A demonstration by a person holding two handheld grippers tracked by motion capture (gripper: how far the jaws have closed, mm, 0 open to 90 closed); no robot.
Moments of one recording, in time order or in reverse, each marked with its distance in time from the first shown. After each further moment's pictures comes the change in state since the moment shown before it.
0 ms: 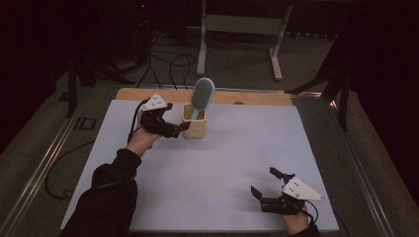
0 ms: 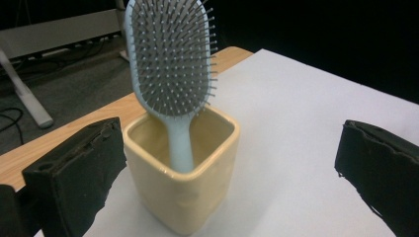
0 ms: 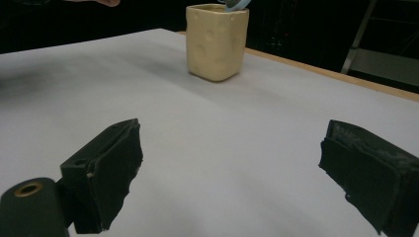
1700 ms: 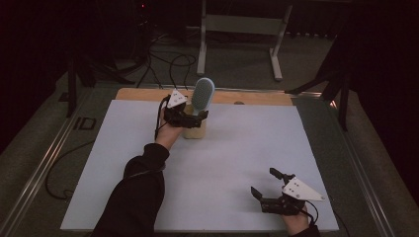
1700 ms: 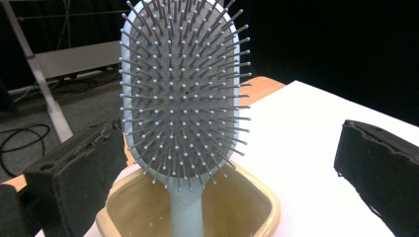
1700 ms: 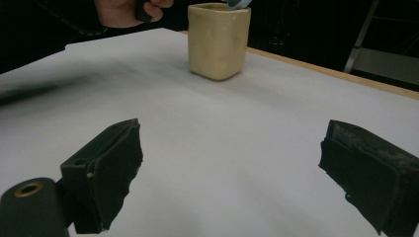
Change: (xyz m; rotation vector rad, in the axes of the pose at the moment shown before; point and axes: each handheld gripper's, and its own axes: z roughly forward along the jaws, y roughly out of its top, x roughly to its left) left arm -0.001 0.004 0.077 -0.115 0.116 -0.037; right arm 0.000 -0.002 -0.001 0.001 0.007 0.002
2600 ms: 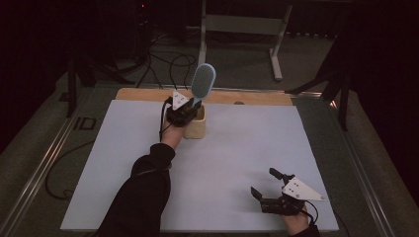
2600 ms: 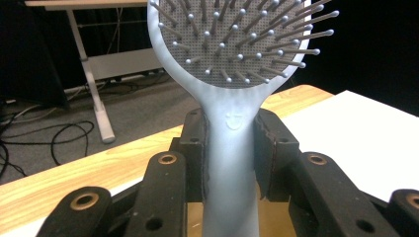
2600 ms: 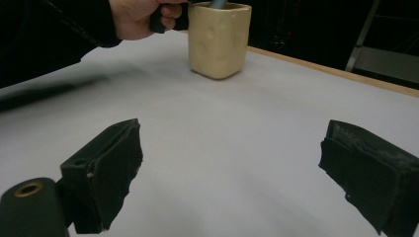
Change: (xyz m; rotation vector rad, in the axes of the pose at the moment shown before) left arm 0.002 -0.014 0.020 -0.029 0.173 -0.015; right arm 0.000 -0.001 0.001 0.001 0.005 0.005
